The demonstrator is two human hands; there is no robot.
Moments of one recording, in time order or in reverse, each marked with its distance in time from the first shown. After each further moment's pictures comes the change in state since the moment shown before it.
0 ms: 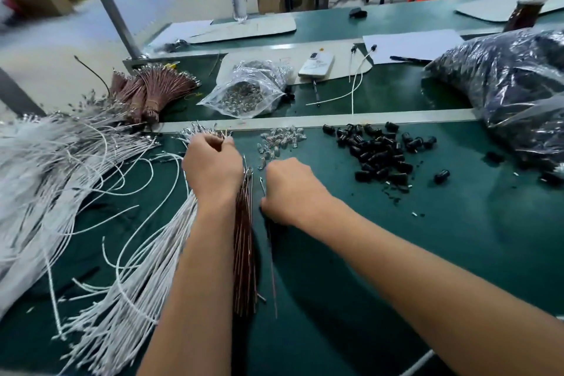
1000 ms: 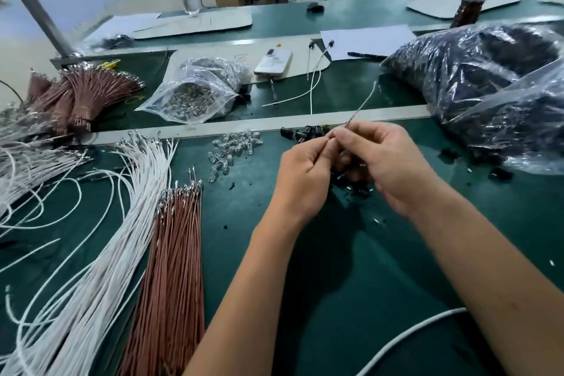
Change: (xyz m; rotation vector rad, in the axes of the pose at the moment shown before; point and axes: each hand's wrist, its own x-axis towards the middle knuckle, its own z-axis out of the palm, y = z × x) left_hand -0.101 0.051 0.105 -0.524 -0.794 0.394; right_hand -0.034 0.153 -0.058 1.151 0.361 0.107
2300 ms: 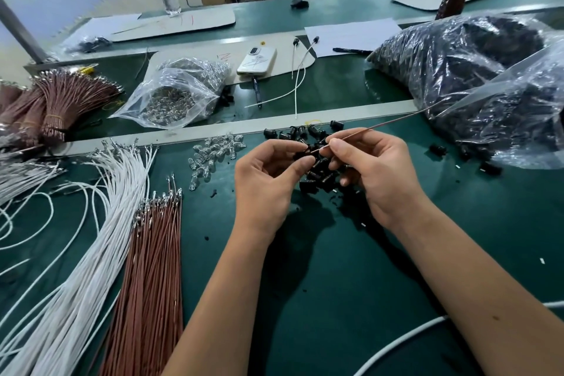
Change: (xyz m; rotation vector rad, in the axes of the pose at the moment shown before) left_hand -0.004 -0.017 -0.015 -0.222 0.155 0.014; right_hand -0.002 0.028 -0.008 0.224 0.161 -0.089
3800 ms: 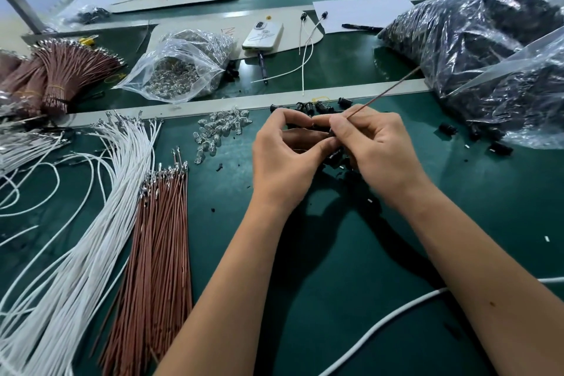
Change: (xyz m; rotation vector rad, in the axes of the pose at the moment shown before) left_hand -0.007 0.010 0.013 0.162 0.008 -0.093; right_hand -0.005 -0.002 0.006 -0.442 -0.105 -0.223
